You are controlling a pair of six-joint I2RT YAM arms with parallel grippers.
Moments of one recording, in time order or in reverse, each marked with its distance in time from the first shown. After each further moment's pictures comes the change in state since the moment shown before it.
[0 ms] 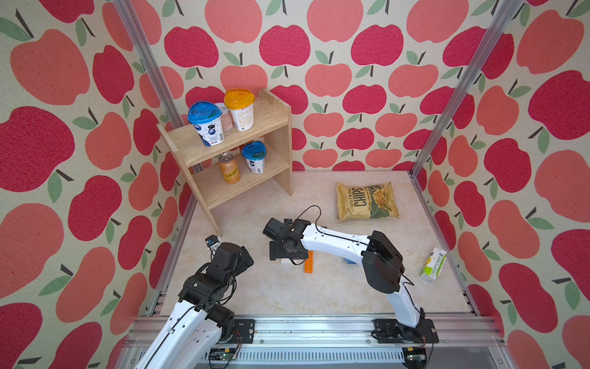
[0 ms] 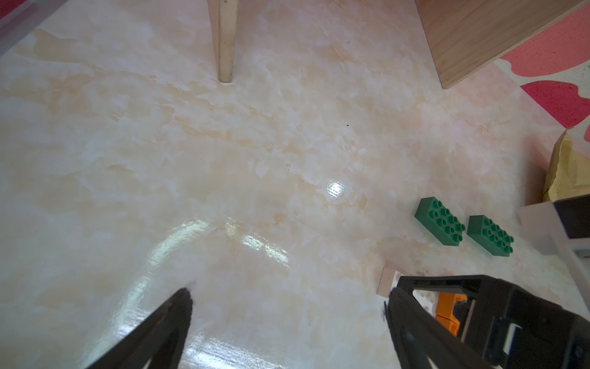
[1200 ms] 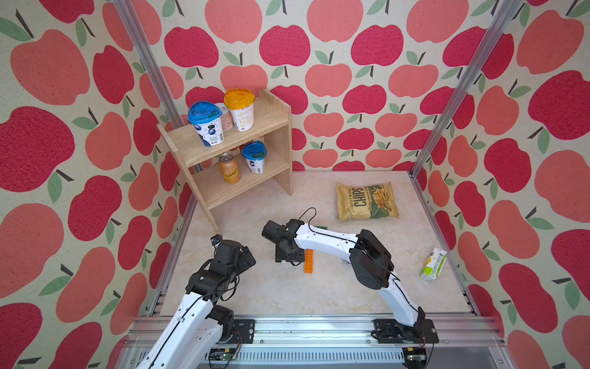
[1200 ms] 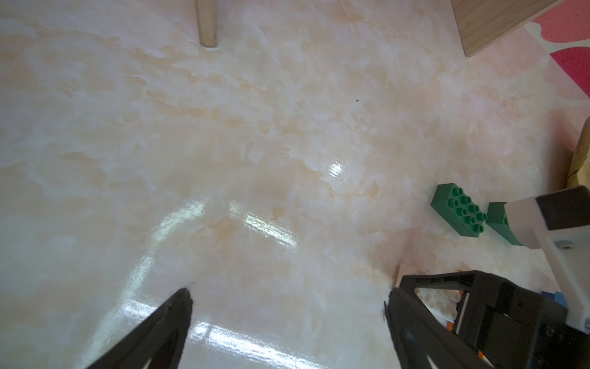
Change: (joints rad) left arm 0.090 0.066 -0.063 0.104 0.130 0.060; right arm -0.014 0.093 0.084 -0.104 0.008 0.039
